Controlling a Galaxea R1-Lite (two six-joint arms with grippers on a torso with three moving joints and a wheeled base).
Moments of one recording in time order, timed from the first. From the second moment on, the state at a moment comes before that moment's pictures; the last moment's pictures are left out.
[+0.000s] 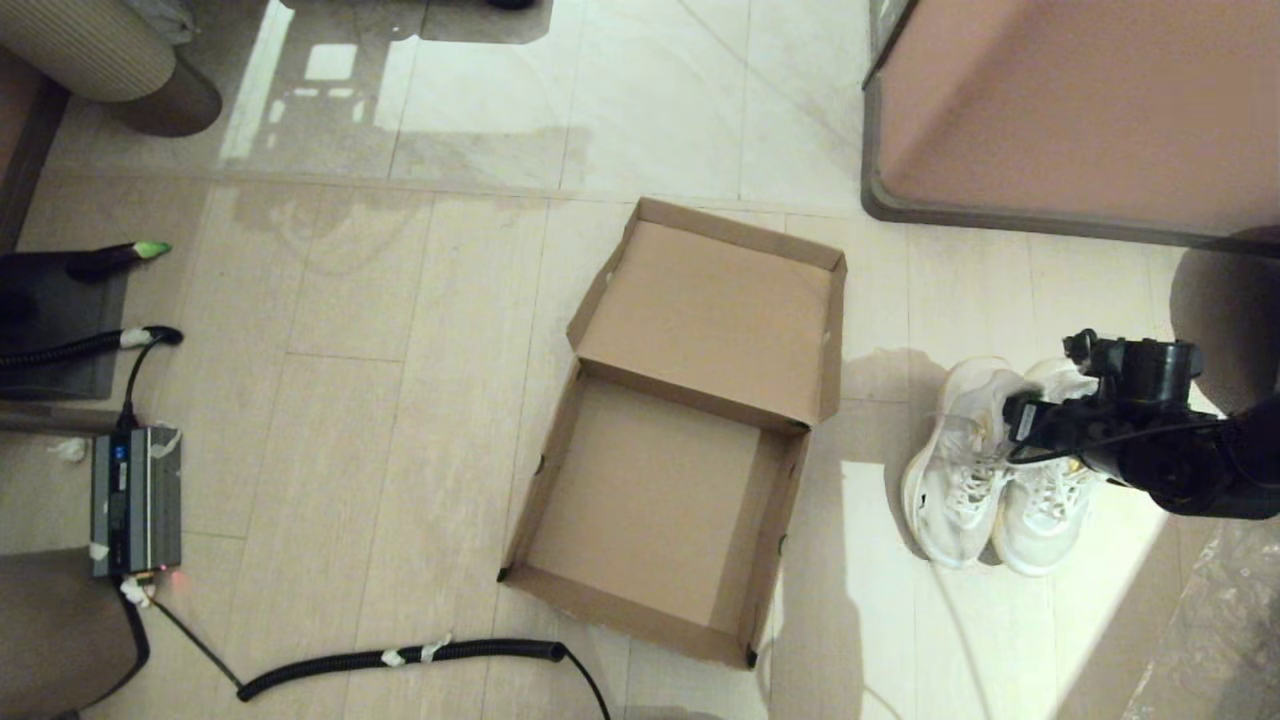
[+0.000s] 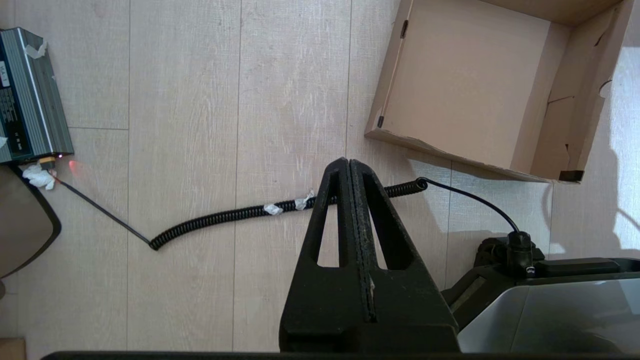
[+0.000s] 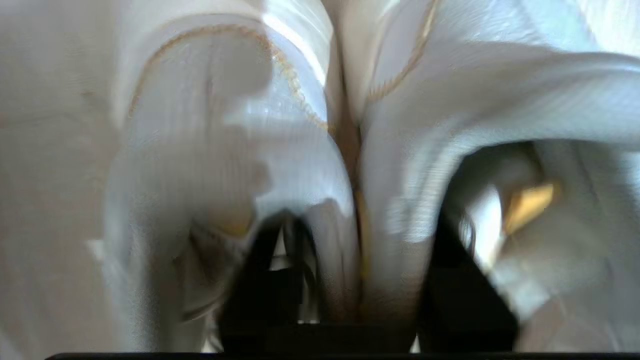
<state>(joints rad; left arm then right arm) -0.01 0.00 -0.04 0.09 0.00 0.02 -0.19 2.11 -1.04 -0.69 -0.11 0.12</state>
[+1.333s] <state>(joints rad) -0.01 0.00 -0.04 0.09 0.01 0.01 0.29 1.95 -0.83 -0.69 -0.20 0.13</state>
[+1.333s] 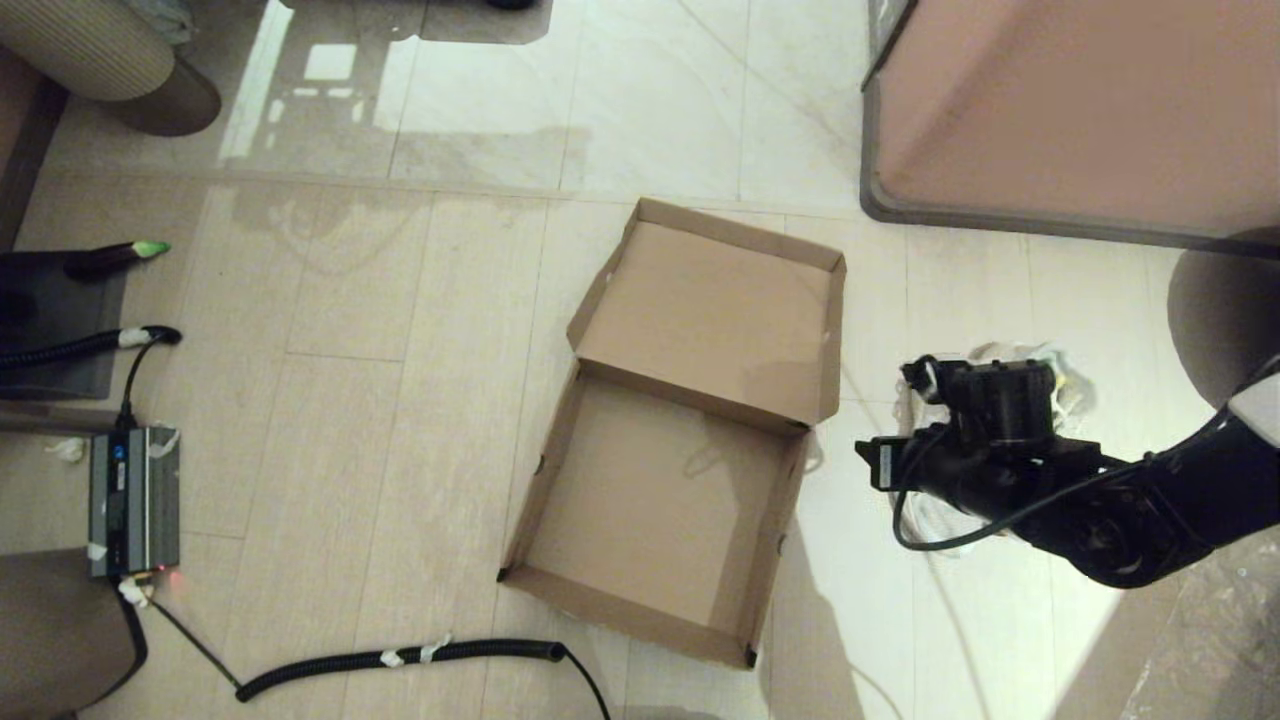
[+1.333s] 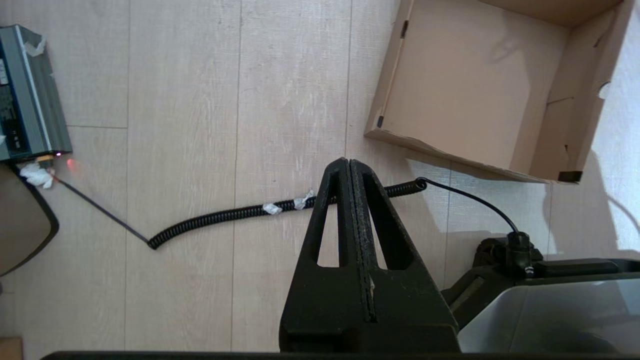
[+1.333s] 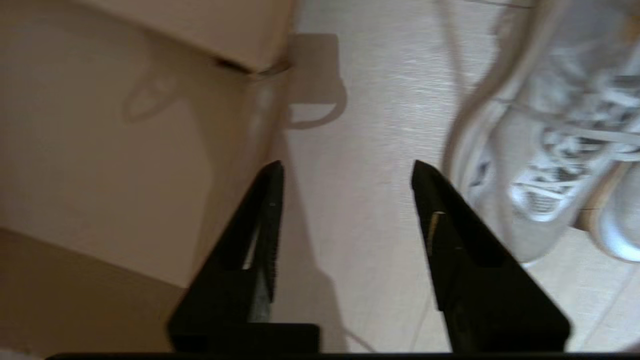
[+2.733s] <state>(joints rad) -0.01 0.00 -0.04 0.09 0.01 0.01 0.66 2.22 -0.80 -0.73 -0.31 0.20</state>
